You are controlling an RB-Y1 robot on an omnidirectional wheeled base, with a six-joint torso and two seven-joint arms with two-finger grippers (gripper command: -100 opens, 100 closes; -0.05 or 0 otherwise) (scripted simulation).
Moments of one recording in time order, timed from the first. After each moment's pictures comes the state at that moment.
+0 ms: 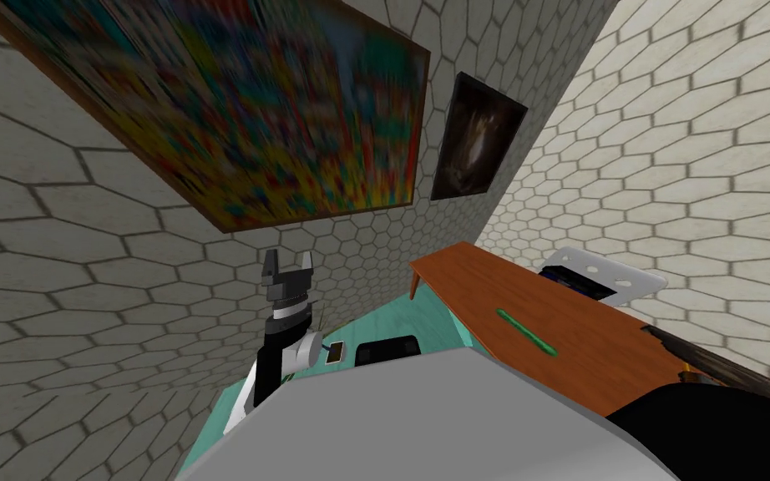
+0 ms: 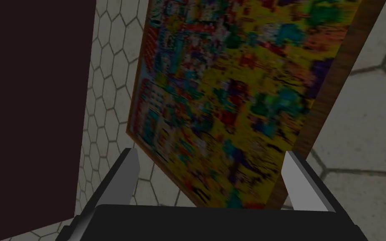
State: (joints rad) left arm 0.45 0.04 -0.04 -2.25 0.00 -0.59 0.15; right arm 0.66 -0.90 0.73 -1.07 0.05 -0.58 0.03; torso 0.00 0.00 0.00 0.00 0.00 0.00
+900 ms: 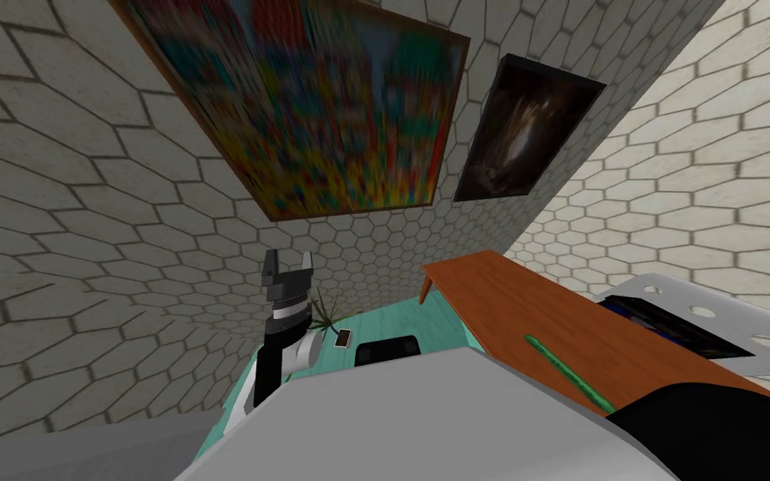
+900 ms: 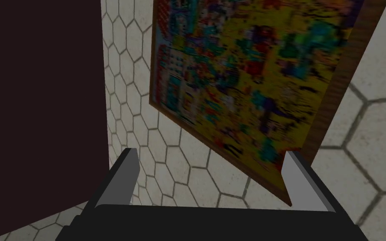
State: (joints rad) left arm 0.45 0.04 -0.04 -2.25 0.00 -0.59 0.15; right arm 0.63 -1.03 0.87 -0.83 0.02 -0.61 0.06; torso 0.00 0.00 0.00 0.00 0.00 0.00
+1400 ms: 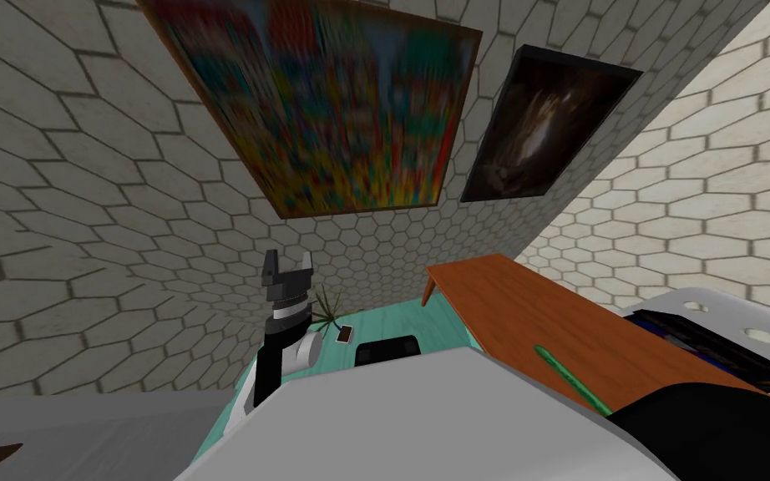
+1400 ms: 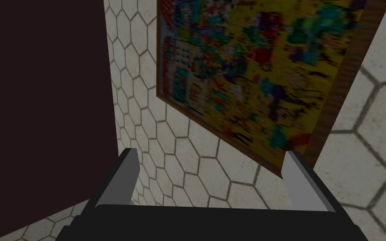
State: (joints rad) left arm 0.45 0.04 -0.04 -2.25 0.00 -0.59 0.15; right arm 0.62 -1.07 0.91 -0.75 0.00 -0.63 0.08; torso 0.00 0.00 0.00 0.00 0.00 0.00
